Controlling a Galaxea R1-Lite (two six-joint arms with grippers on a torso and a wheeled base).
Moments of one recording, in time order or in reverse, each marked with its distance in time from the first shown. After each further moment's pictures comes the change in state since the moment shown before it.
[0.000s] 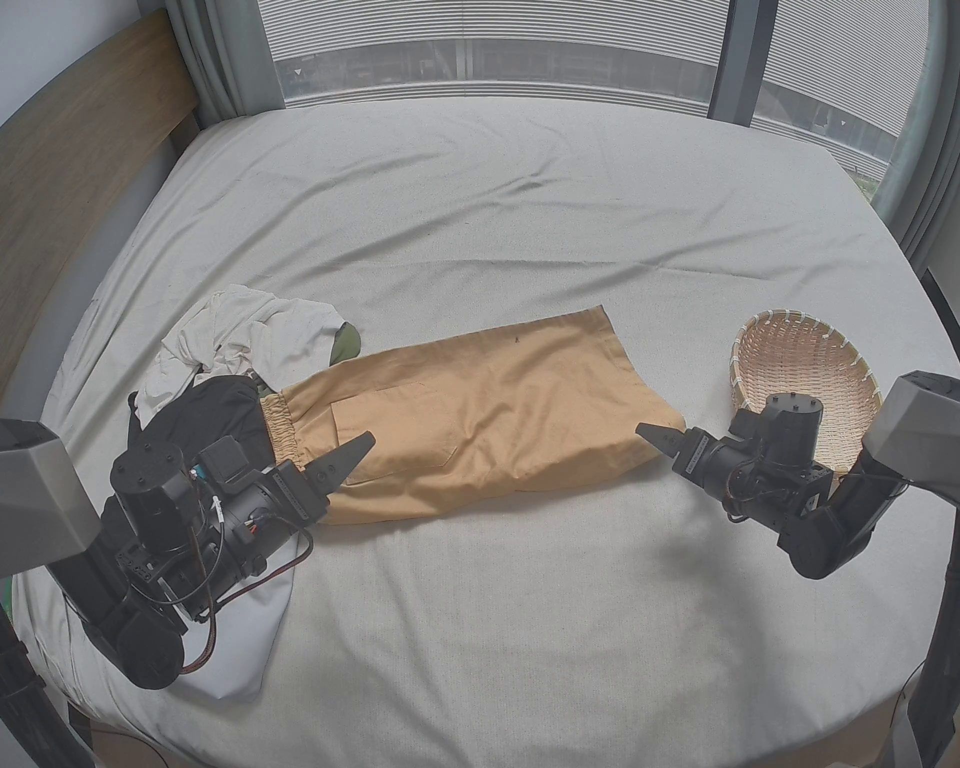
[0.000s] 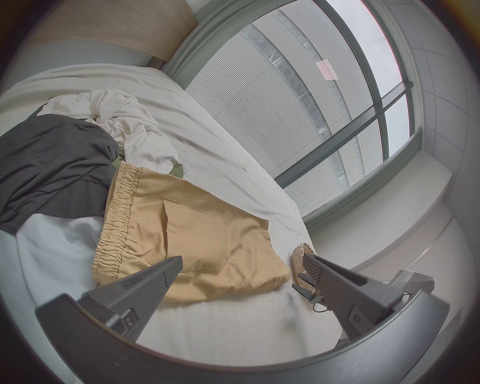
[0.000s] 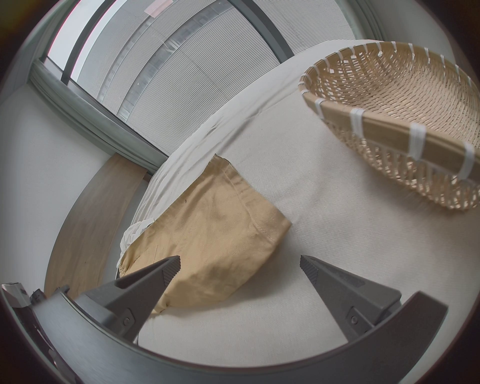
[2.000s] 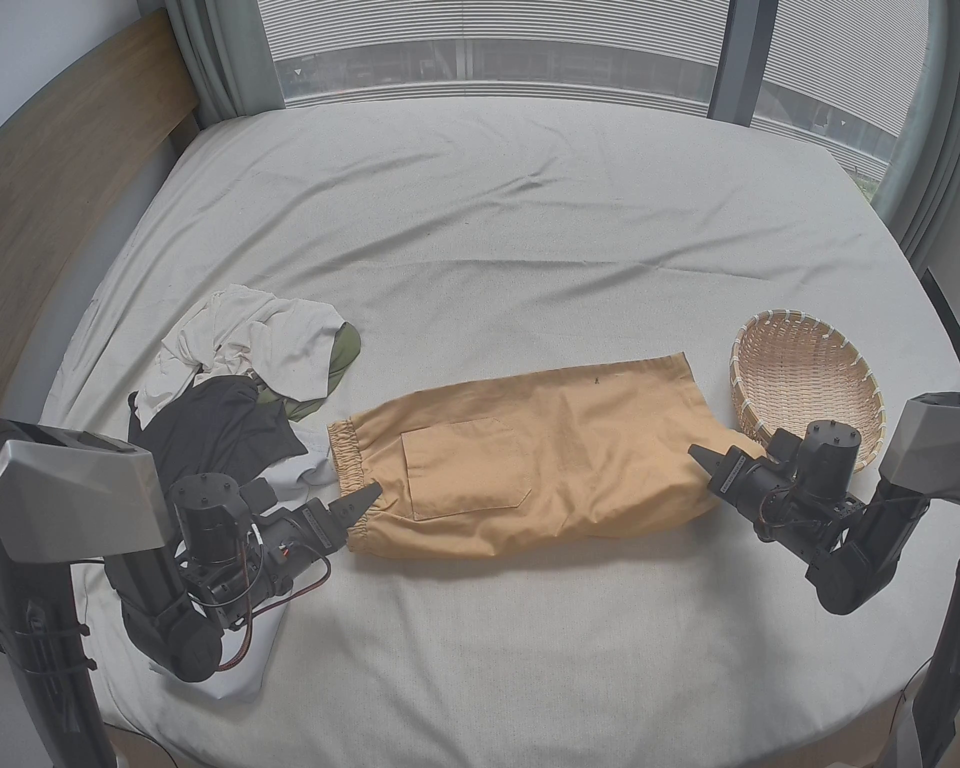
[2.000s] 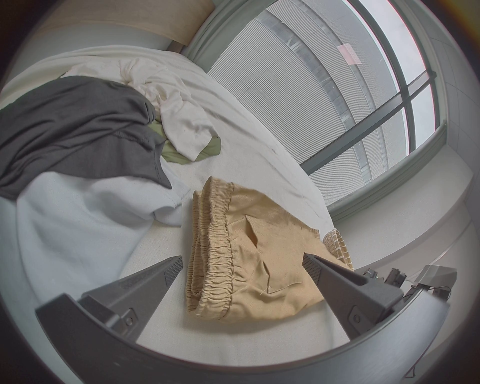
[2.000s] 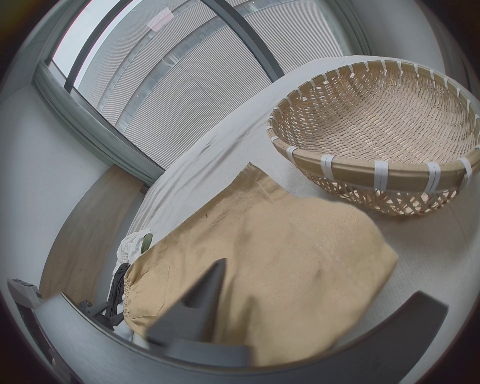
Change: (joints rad) left arm 0.049 0.265 -0.076 0.001 0.010 0.005; right arm -0.050 -0.057 0.277 -0.259 -0.038 -0.009
